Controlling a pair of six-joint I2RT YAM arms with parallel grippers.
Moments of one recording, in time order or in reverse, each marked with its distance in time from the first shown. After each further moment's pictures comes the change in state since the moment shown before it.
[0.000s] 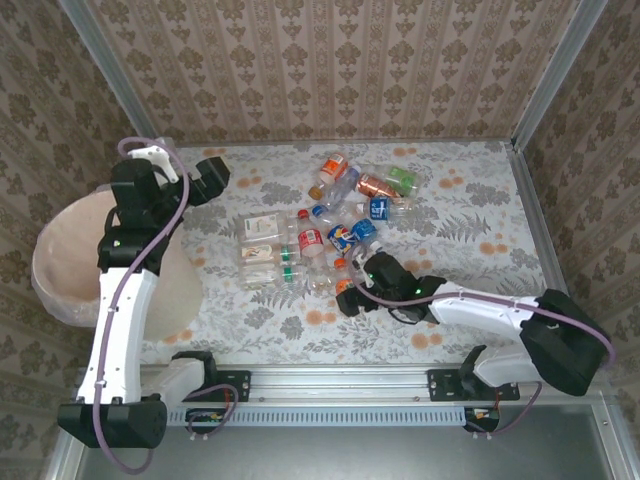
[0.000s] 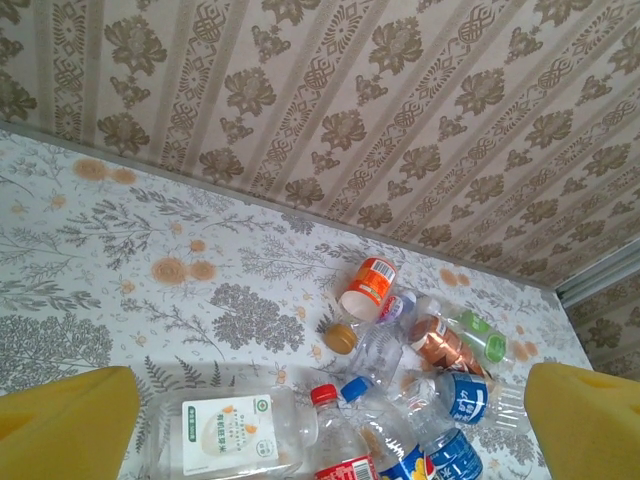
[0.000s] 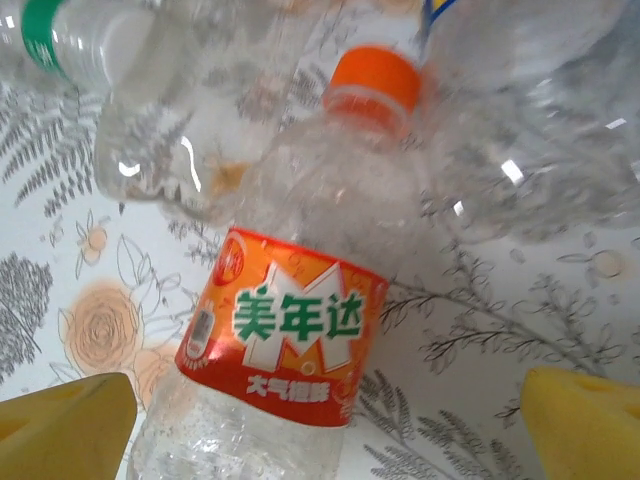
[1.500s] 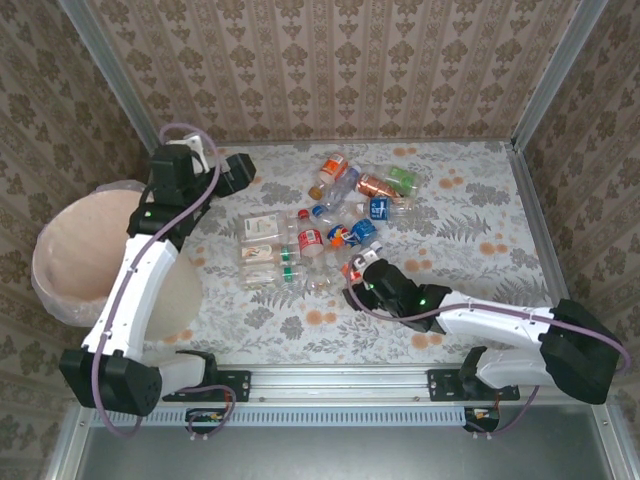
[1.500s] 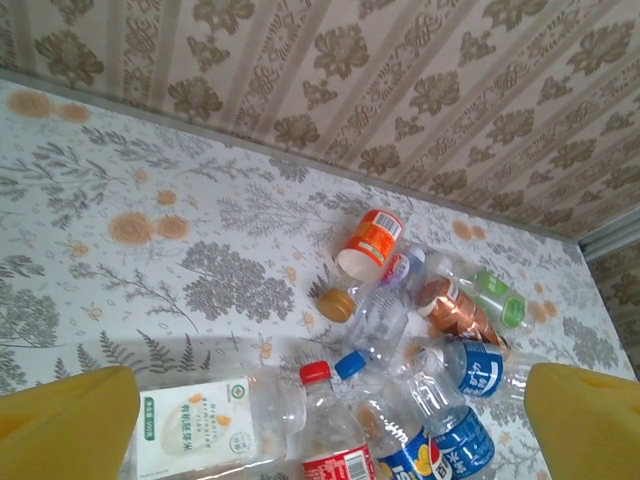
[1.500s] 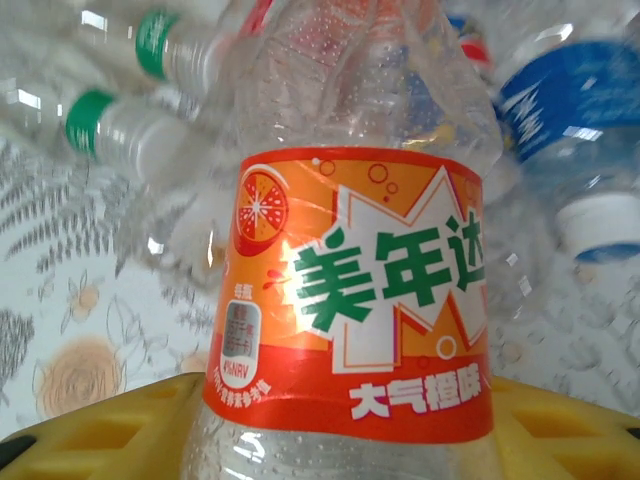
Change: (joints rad) left arm -0.159 0.200 0.021 0.042 -0.093 -0.037; right arm 0.052 -0.127 -0.027 0.100 0.232 -0.109
